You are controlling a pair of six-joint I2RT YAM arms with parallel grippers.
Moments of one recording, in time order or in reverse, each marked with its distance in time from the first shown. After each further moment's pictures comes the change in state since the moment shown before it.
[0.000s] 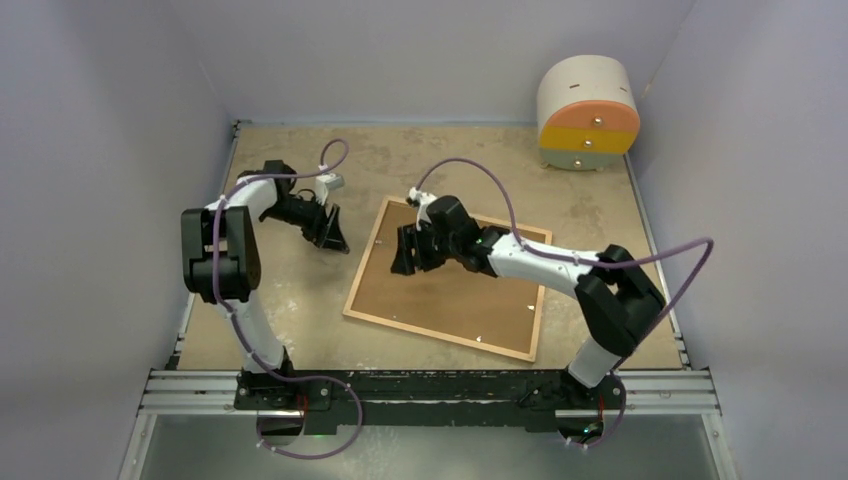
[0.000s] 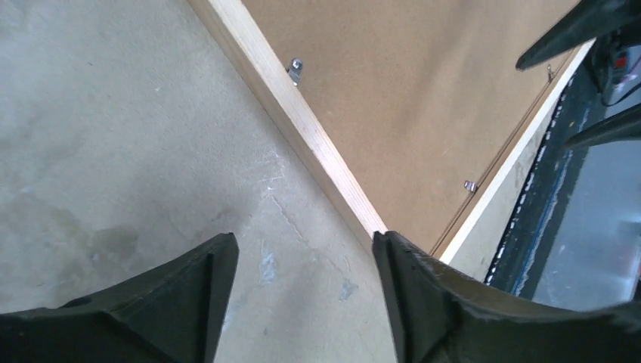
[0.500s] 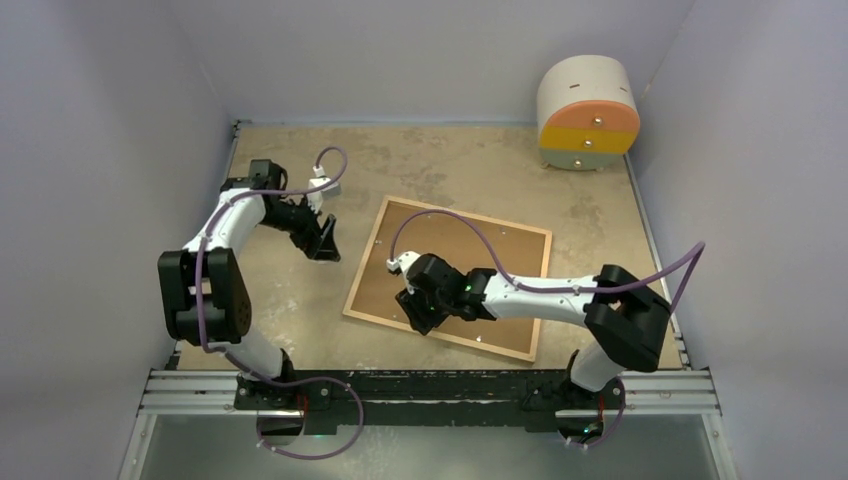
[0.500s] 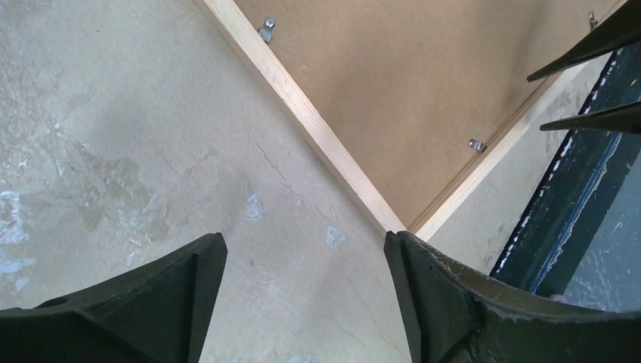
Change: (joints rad) left arm -0.002 -0.304 -0.112 -0.032 -0.143 0.060; right arm 0.294 -0.126 -0.189 -0.220 0.245 -0.248
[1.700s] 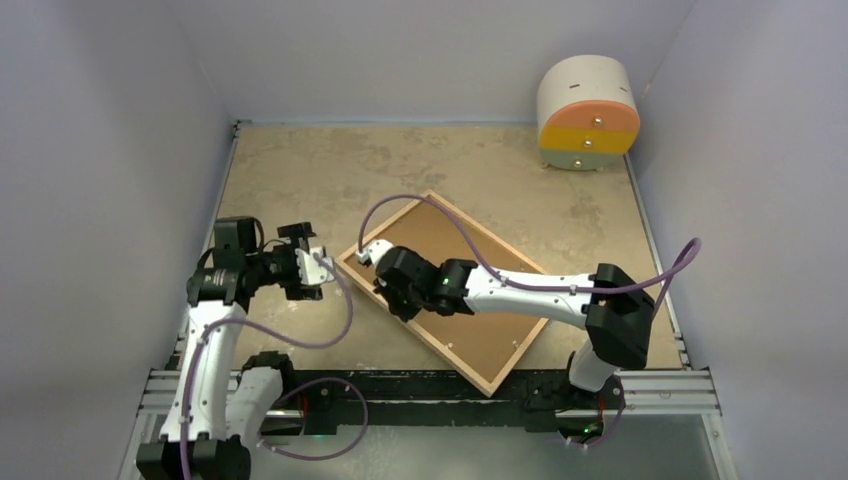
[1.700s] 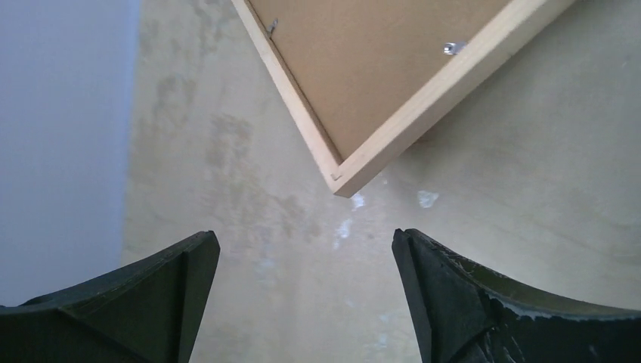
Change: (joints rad) left arm 0.000 -0.777 -0.378 0.101 -0.018 0.546; right arm 0.114 0.068 0.254 -0.166 0.167 -0.020
